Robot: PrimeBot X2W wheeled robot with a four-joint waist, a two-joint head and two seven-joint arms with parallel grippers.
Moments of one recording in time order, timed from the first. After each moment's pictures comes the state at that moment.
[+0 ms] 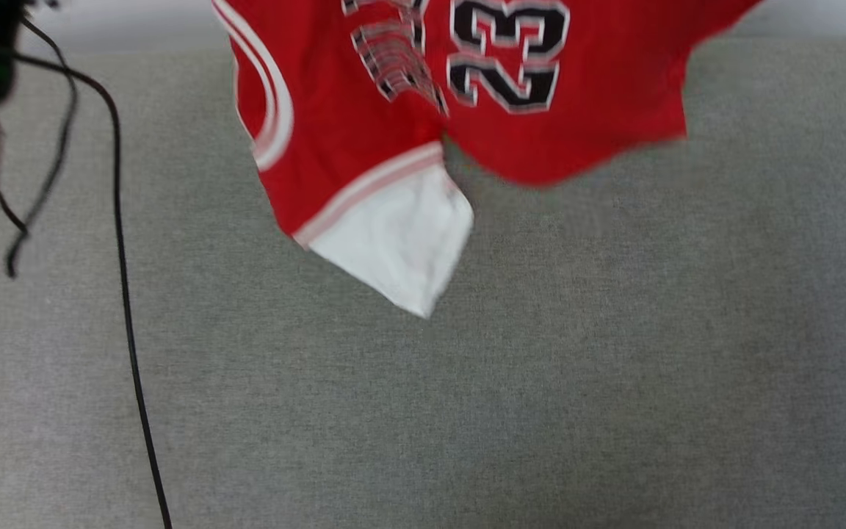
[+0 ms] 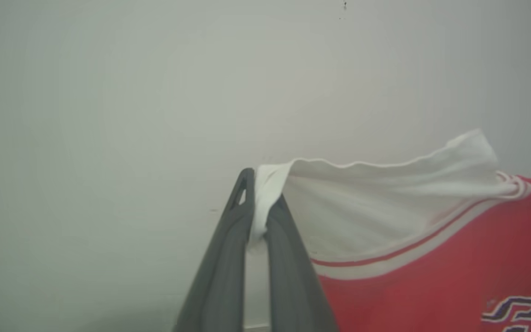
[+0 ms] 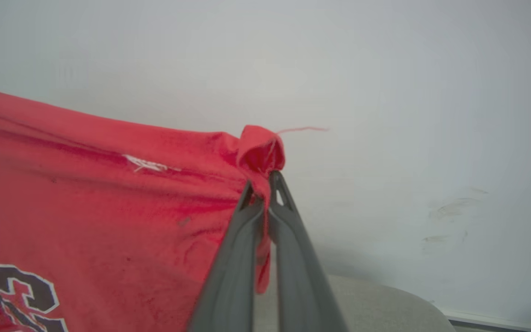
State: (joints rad) left arm -1.21 0.46 -0.30 0.67 -0.60 -0.05 -0.03; right arm -1.16 -0.31 0.09 0.58 0.25 0.13 0.33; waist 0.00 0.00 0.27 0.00
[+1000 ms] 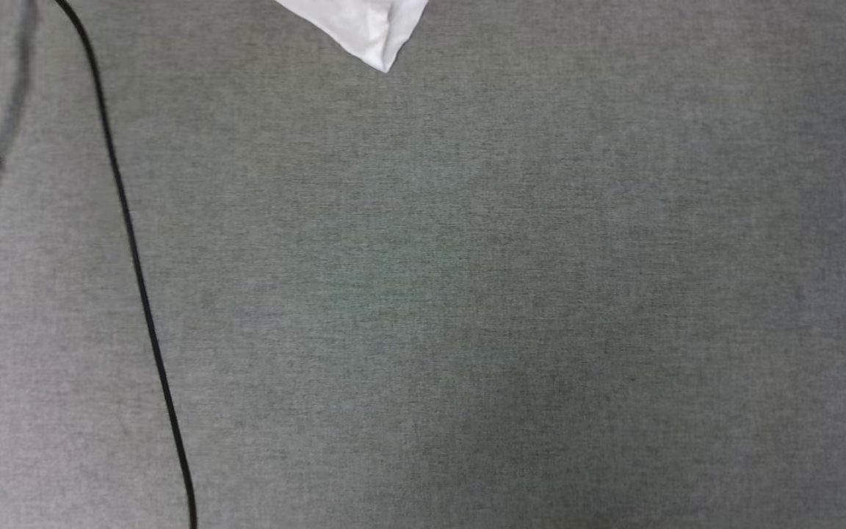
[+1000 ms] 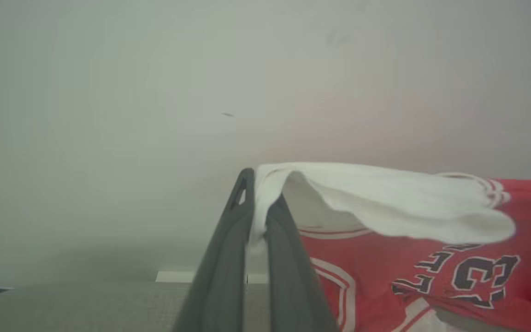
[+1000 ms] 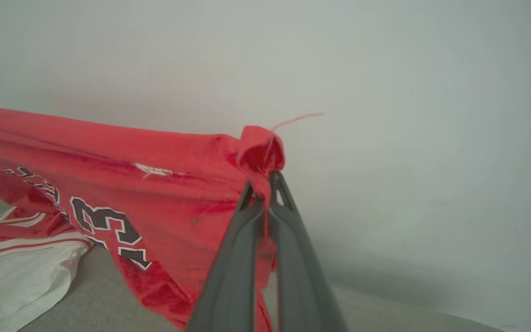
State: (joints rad) left arm -1.48 0.44 -0.35 0.98 -0.64 -0.13 -0.17; right arm -1.54 -0.27 0.24 0.91 0.28 0.13 0.12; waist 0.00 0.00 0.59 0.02
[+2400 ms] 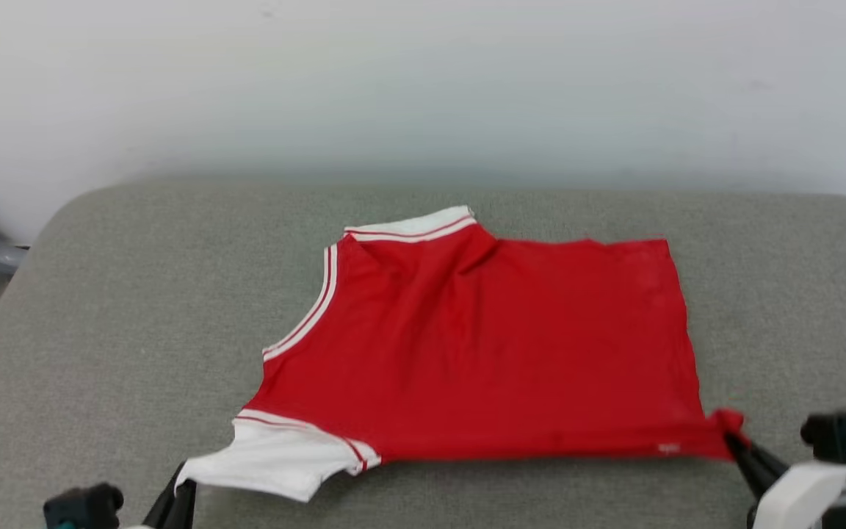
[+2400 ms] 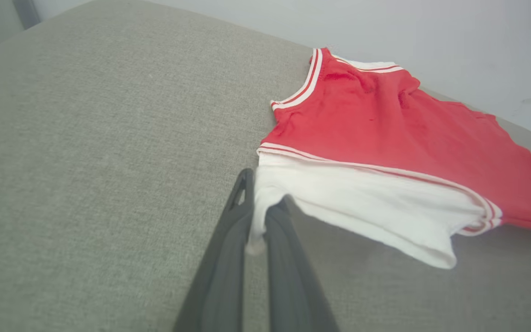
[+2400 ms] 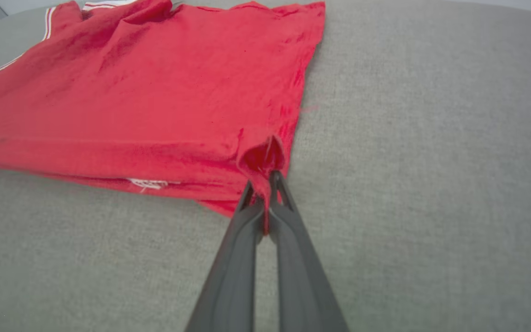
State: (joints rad) left arm 0.09 0.45 -0.29 0.15 -0.77 0.14 -0.15; right arm -0.08 -0.40 0.17 0.35 0.48 0.13 0.11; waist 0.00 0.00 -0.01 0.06
